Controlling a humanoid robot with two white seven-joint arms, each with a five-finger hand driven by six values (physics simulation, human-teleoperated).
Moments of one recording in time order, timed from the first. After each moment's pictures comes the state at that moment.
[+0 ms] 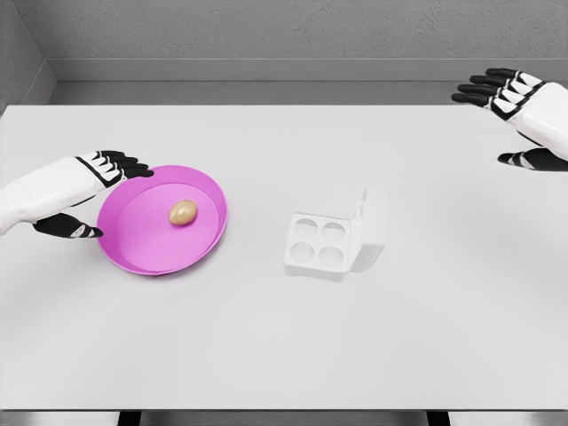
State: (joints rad) left arm -0.16 0.76 -0.04 -1.65 -0.33 -0.61 -0.57; right arm -0.41 -1.10 0.44 -1.58 0.36 -0.61 -0.07
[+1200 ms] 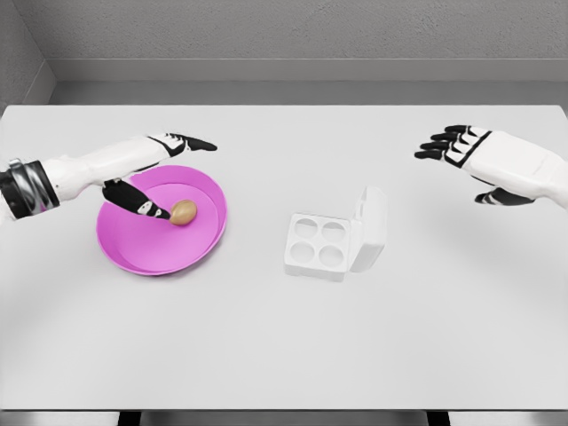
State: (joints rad) left arm -0.47 0.71 -0.42 -1.54 -0.06 -0.41 -0.61; right arm -0.42 -0.99 0.47 -1.54 0.47 -0.61 0.17
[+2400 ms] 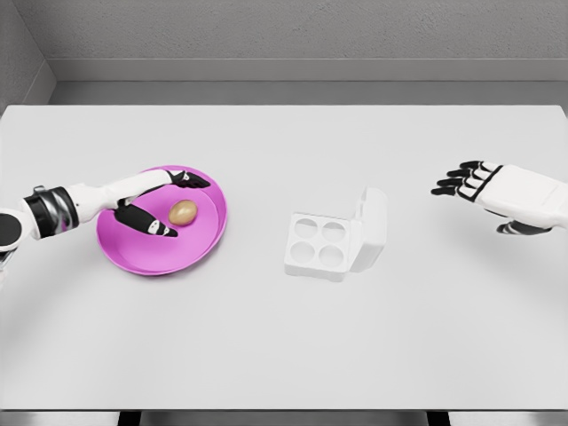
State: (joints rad) left arm -0.47 0.68 -0.52 -1.41 0.02 -0.22 -0.61; right arm -0.34 -1.07 0.49 -1.54 0.53 -0.61 0.18
